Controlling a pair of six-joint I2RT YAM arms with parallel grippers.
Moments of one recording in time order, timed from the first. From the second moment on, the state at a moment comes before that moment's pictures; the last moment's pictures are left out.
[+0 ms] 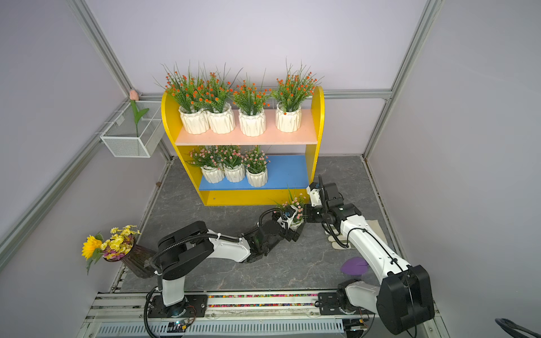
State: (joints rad) left arm -1.16 1.94 0.92 0.81 -0.35 0.00; right arm 0.33 1.23 0.90 -0.59 -0.33 0.32
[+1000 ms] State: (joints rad) left arm -1.10 1.84 1.02 0.49 -0.35 -0.03; right arm 0.06 0.96 0.73 -0.53 -0.32 0.34
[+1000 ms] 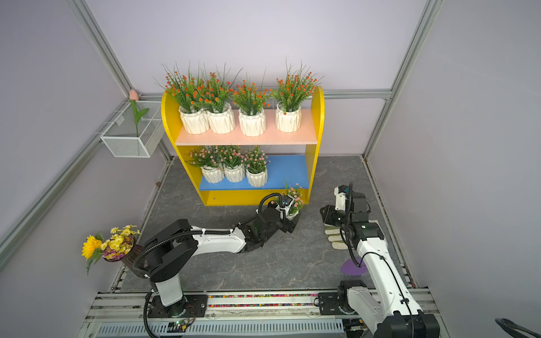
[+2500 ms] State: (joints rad) left arm -0.93 2.06 1.64 0.18 -0.48 -0.10; right arm 0.06 0.87 0.65 -0.58 -0.35 0.34
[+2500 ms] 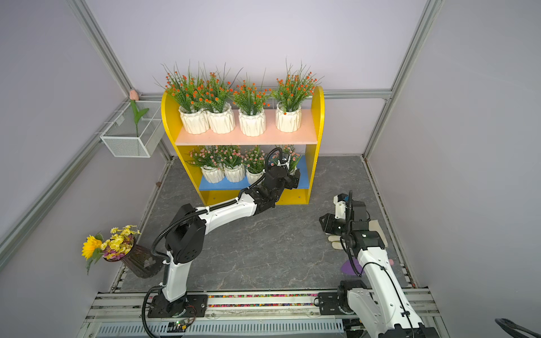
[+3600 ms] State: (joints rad) left arm -0.91 2.24 1.86 0.10 -0.53 -0.19; right arm 0.06 0.87 0.64 -0.58 -0.35 0.34
